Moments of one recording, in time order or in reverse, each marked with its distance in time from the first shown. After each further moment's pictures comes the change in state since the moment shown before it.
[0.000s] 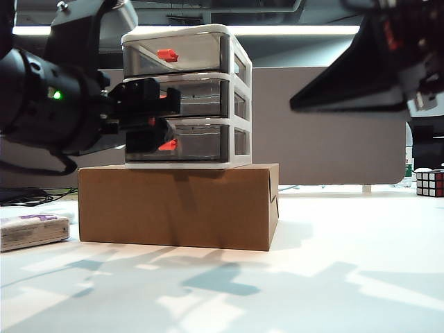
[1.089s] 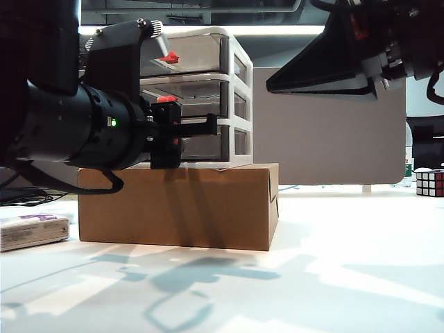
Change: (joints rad) left arm -0.008 0.249 0.111 0.174 -0.075 0.008; right arm 0.006 0.112 0.074 0.086 -0.028 -0.082
